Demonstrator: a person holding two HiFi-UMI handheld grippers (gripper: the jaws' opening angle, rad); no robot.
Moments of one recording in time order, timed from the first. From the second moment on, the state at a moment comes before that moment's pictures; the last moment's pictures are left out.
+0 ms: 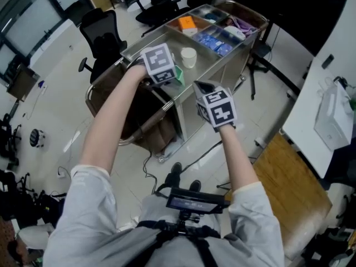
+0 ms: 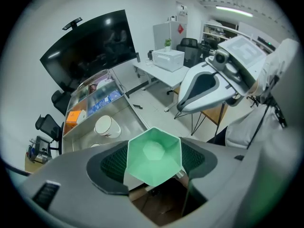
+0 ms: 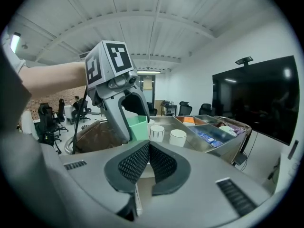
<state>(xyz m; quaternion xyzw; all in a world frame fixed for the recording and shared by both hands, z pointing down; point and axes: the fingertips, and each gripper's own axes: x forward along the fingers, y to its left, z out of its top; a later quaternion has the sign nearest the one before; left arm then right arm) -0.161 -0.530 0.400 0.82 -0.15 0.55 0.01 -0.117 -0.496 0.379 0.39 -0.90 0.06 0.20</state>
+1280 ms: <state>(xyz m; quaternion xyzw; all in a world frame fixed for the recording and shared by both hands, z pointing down) -0.168 -0.615 0.506 0.81 -0.13 0.58 0.05 -0.124 -0.573 0.425 0.40 -0.88 0.09 0.25</state>
